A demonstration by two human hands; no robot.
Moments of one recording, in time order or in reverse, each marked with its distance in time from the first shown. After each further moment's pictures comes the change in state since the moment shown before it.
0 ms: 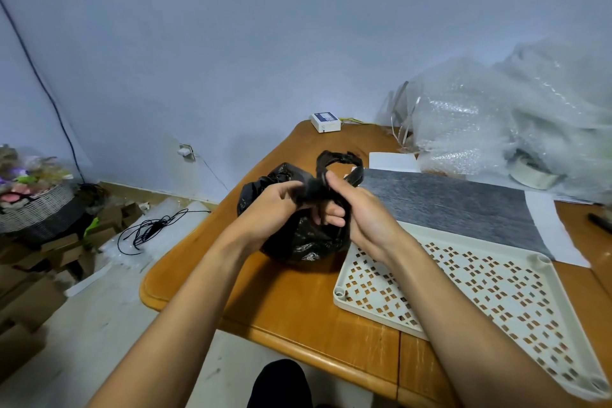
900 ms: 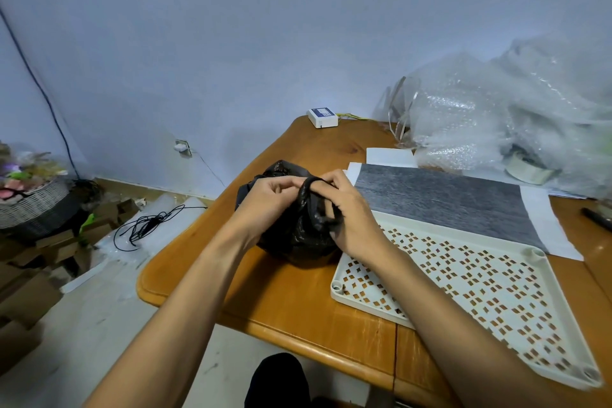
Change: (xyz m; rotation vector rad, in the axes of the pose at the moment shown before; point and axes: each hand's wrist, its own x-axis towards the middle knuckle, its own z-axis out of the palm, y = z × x) left_hand -0.002 -0.002 0.000 -0.008 0.112 0.041; right_hand -0.002 0.018 -0.004 -1.305 0.209 -0.580
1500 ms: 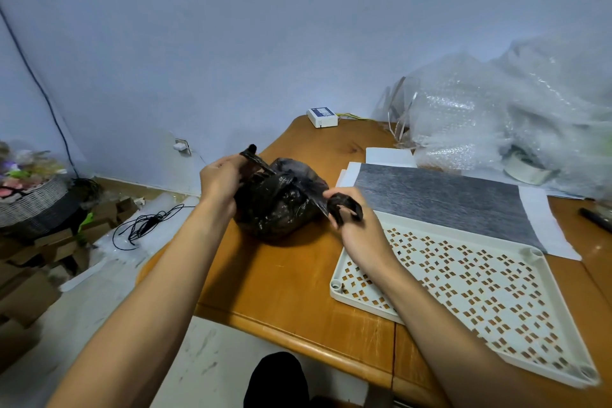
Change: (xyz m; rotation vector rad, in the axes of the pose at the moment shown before) left_hand 0.039 -0.007 -0.051 -0.435 0.604 -0.128; right_hand -0.027 -0.012 -0.004 0.500 0.000 0.497
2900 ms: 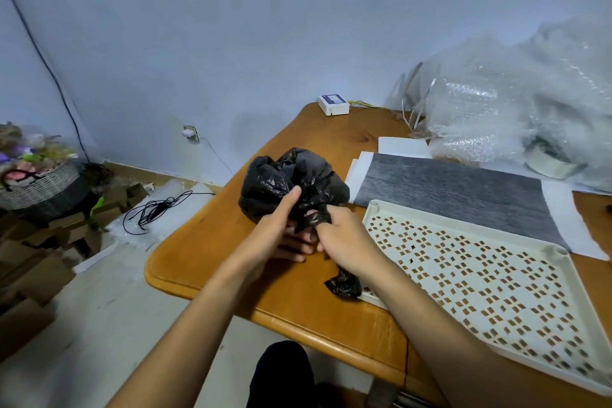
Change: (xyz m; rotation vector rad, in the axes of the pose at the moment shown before) left_hand -0.072 -0.063 -0.014 0.476 -0.507 -0.277; right_hand 0.008 0.009 0.037 -0.209 -0.209 0.119
